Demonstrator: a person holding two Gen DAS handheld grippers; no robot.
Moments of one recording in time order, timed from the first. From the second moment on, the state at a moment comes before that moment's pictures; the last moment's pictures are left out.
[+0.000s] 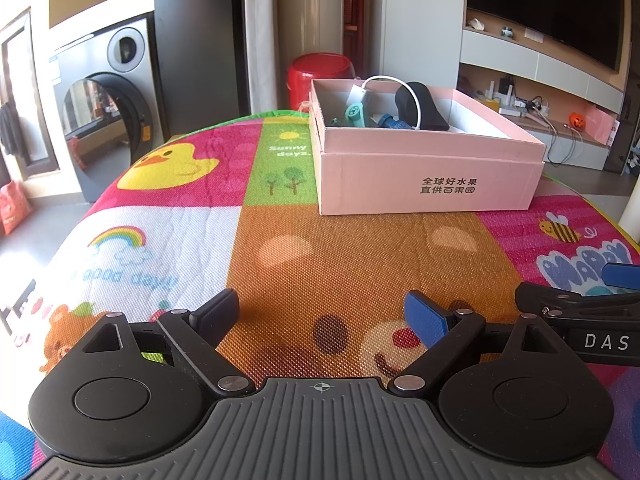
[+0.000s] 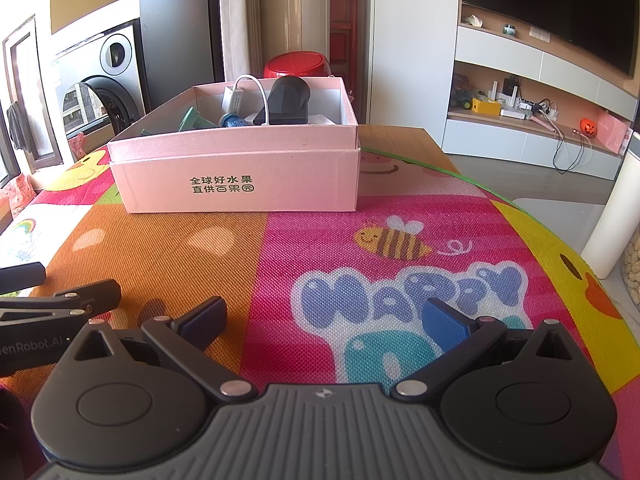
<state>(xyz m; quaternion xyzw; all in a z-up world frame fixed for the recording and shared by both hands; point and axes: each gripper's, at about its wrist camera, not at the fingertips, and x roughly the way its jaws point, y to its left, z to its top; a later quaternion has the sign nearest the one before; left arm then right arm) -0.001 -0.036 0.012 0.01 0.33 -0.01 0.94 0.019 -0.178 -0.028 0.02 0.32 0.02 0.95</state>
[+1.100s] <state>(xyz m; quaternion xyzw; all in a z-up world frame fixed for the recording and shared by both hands) -0.005 -0.040 0.013 0.02 0.33 0.00 0.94 0.019 -0.178 -0.028 0.02 0.32 0.02 0.95</state>
